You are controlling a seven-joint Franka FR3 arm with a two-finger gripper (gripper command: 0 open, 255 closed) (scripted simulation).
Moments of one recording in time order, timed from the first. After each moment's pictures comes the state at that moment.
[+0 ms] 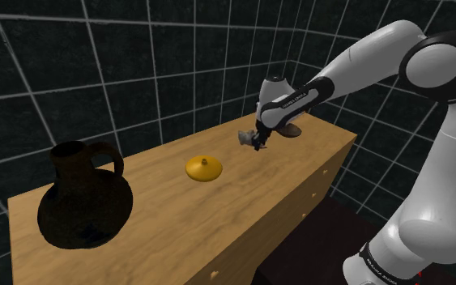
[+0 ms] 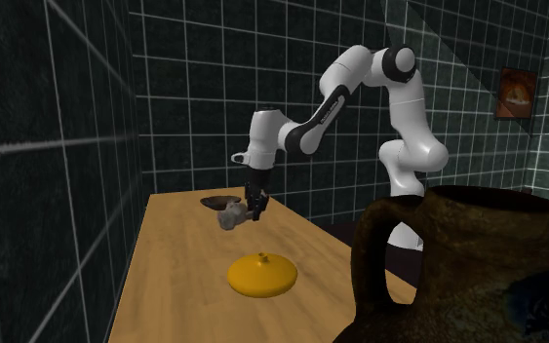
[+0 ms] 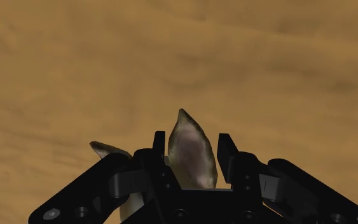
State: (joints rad) arm -0.03 0.20 -0.10 -2.20 -0.20 2.50 -0.10
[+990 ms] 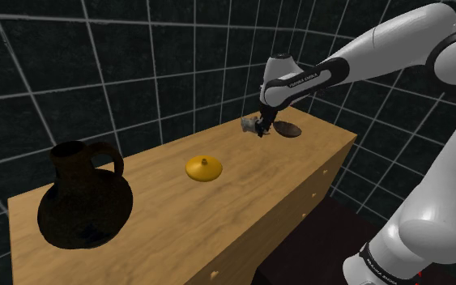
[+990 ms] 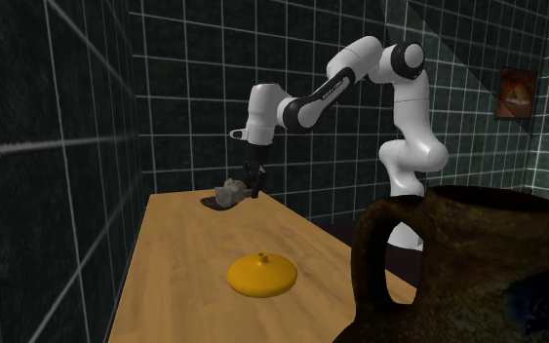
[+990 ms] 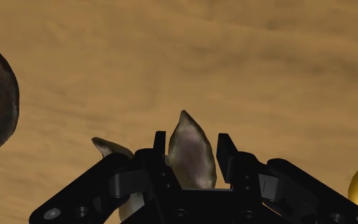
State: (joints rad) arm -0.04 0.09 -0.10 -2.13 -0.18 2.33 -0.14
